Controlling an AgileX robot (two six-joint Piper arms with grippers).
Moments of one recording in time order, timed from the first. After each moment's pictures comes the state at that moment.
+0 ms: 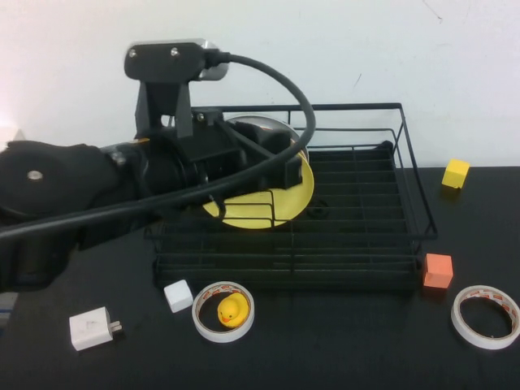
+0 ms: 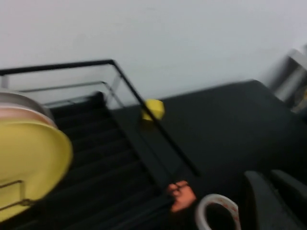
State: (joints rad) right arm 0.43 0.47 -0.84 -0.03 1.14 -0.35; left arm -0.61 1.34 -1.02 -1.25 0.17 0.91
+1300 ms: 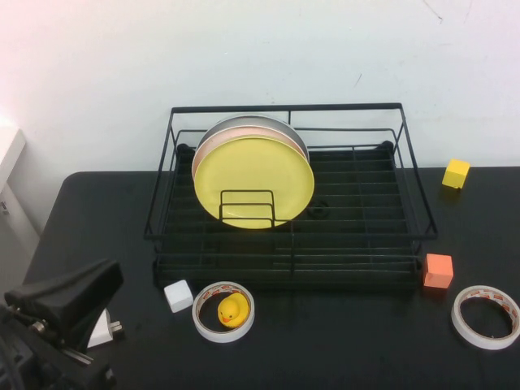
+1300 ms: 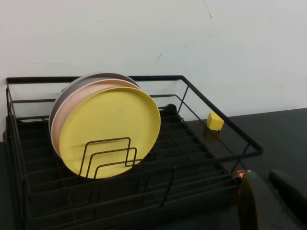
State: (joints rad) right arm 0.43 0.27 -0.47 0.07 0.84 -0.34; left arm -0.61 0.60 -0.37 -1.25 -0.05 0.97
